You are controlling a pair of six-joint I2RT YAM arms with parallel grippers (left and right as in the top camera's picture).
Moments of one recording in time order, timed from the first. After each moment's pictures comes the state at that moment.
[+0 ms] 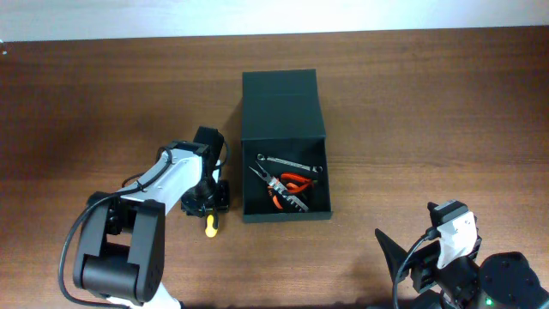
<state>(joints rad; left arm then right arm) -0.23 1.81 1.02 -0.91 0.03 -0.28 0.58 0.38 0.94 -1.02 0.11 0.11</state>
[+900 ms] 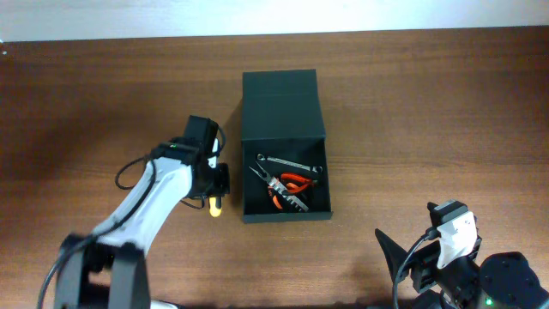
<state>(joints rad) -0.23 1.60 1.02 -0.81 0.05 -0.29 0.58 0.38 0.94 -1.02 0.11 0.11</state>
